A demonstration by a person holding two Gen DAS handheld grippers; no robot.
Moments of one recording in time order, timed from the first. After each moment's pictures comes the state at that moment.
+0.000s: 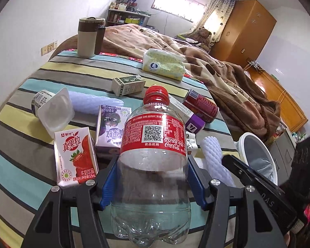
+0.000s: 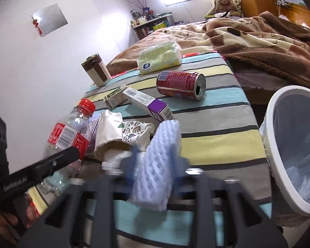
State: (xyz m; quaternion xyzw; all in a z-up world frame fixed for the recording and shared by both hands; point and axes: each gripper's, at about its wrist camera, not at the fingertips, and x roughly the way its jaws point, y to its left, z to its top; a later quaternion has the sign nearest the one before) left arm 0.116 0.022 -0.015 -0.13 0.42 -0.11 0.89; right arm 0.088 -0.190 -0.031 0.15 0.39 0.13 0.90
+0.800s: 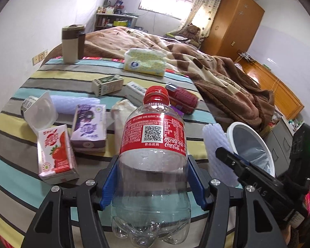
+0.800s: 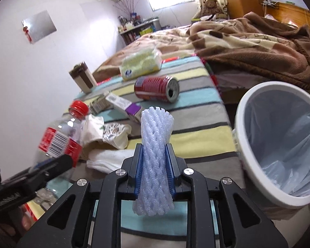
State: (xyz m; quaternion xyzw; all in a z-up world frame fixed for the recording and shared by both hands) left arm 0.097 -0.018 -0.006 -0.09 0.41 -0.14 0.90; right arm 0.059 -0.225 -0.019 0.16 0.37 0.08 0.91
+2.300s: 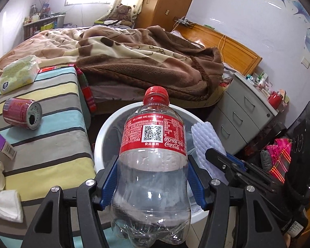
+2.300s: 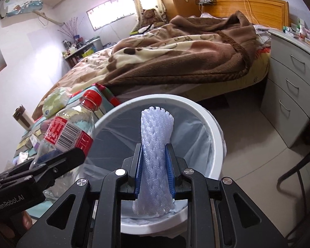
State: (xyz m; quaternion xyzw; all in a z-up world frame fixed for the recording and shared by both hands) left arm 0.123 -0.287 -0.014 0.00 0.42 -0.32 0.85; right arm 0.029 -0.398 -0.030 0.19 0.36 -0.09 0.91
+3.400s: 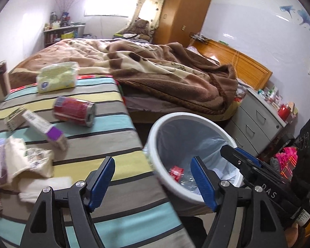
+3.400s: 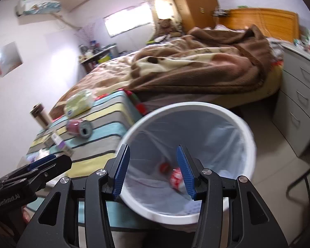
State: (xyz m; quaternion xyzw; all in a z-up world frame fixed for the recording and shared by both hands) left arm 0.103 -0.187 0.008 -0.02 0.38 -0.26 0.88; right arm 0.022 -0.348 -0.007 0.17 0.31 -0.05 0.93
